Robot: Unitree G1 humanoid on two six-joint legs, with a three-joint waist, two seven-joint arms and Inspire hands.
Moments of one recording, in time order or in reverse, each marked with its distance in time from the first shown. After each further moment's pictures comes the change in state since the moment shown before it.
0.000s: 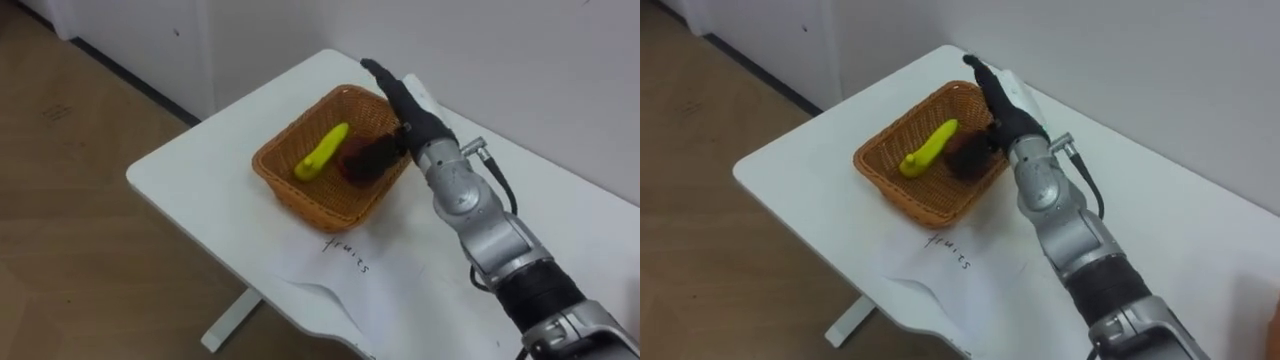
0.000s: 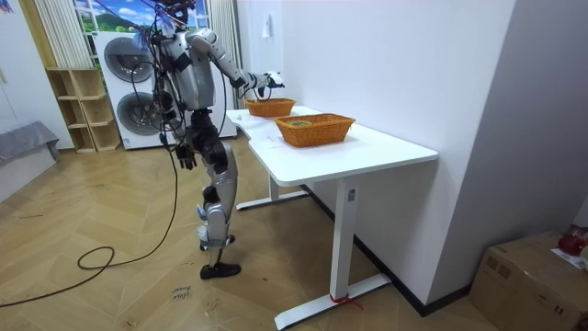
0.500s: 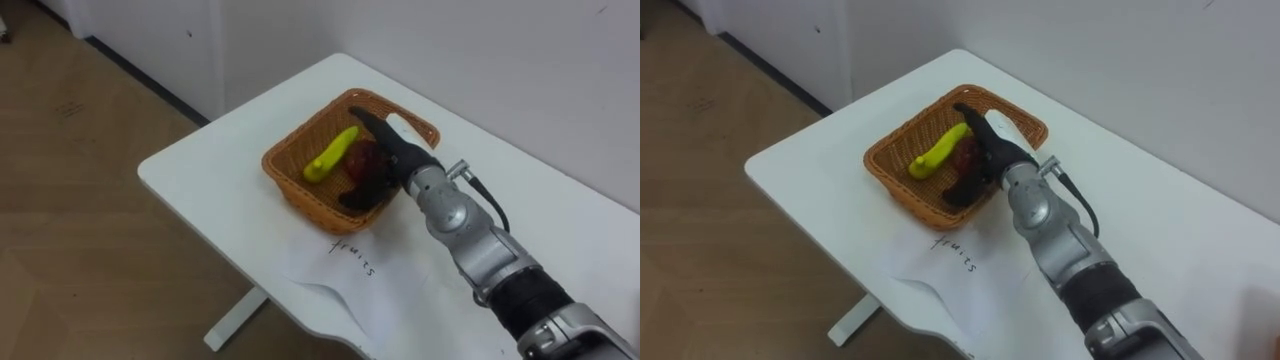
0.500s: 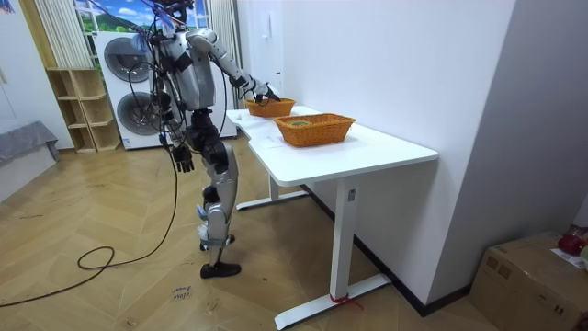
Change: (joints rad) left arm 0.016 0.000 -0.001 0.001 0.001 0.007 -0.053; right arm 0.000 0.007 0.105 0.162 -0.054 0.024 0.088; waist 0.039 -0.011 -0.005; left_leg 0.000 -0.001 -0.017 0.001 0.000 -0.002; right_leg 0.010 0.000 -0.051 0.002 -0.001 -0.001
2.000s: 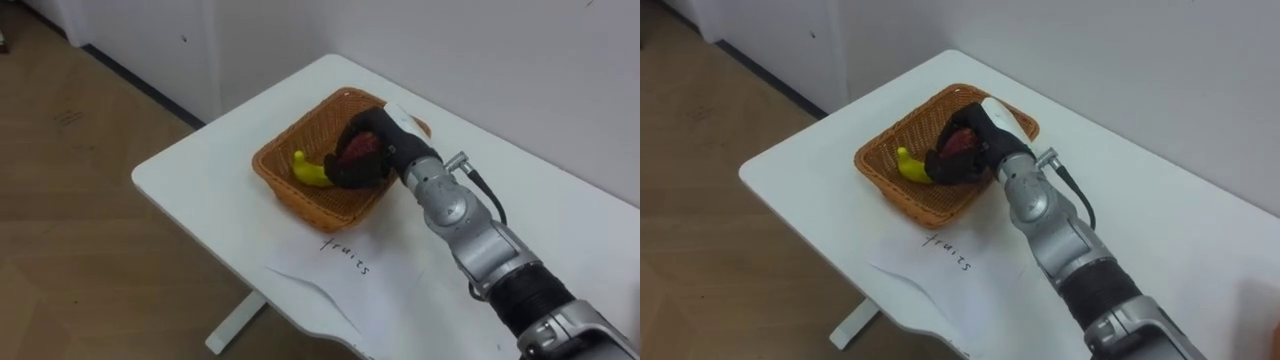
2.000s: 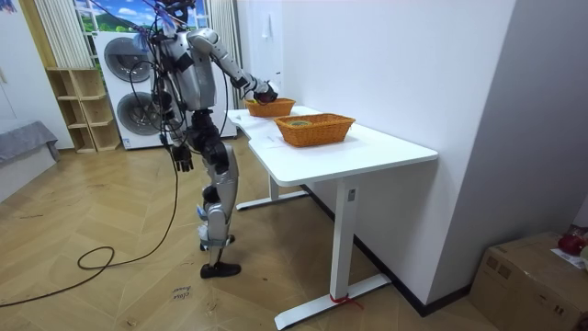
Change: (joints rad) left arm 0.002 -0.003 0.001 0.008 0.000 0.017 0.001; right arm -0.007 -0.002 0.005 -0.038 0.038 0.012 -0.008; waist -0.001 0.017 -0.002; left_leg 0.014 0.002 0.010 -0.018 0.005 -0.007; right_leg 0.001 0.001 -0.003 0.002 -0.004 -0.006
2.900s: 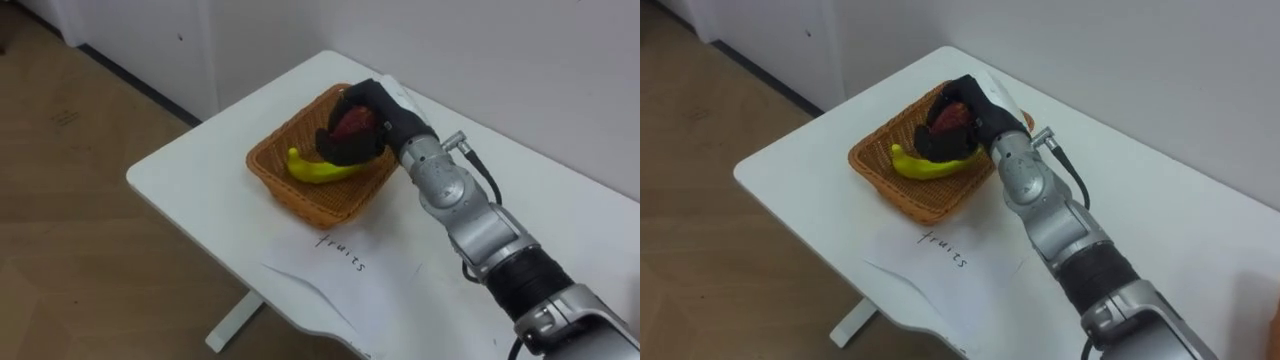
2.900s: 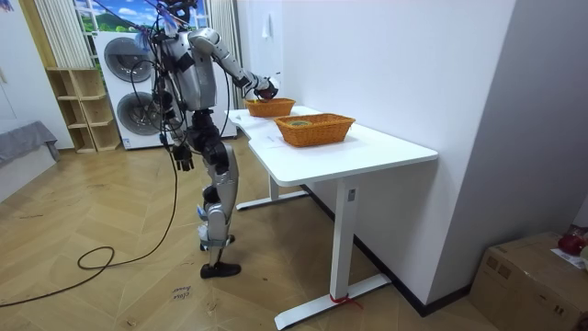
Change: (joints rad) left arm -0.008 0.009 -0.024 0.004 0.000 -0.001 0.000; right arm -0.058 -0.001 0.004 -0.015 0.035 -0.010 -0.015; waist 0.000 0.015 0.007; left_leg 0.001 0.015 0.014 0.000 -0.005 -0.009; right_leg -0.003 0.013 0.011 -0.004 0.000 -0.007
